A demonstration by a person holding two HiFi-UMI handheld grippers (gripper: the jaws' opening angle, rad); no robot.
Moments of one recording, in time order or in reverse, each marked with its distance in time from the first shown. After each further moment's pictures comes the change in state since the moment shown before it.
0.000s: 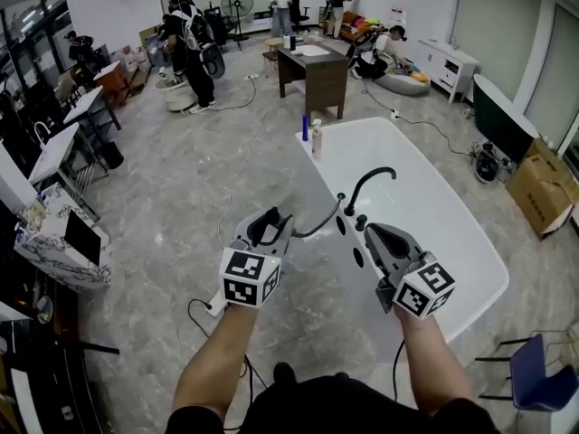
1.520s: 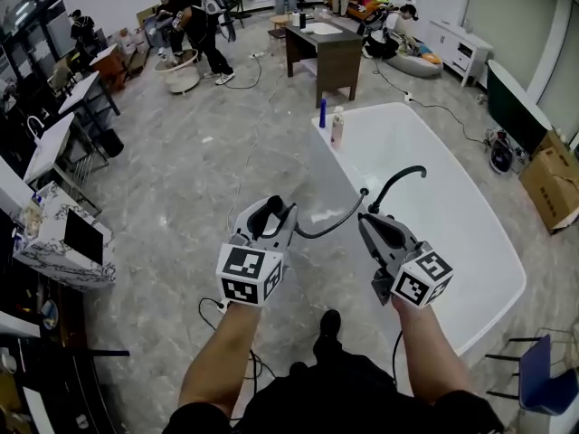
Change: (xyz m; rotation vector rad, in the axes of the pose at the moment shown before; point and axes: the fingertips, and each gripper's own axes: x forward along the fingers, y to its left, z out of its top) left arm 0.036 0.103 -0.015 -0.043 -0.016 0.002; right arm 0.130 -0.010 -0.046 0.113 0.038 0.038
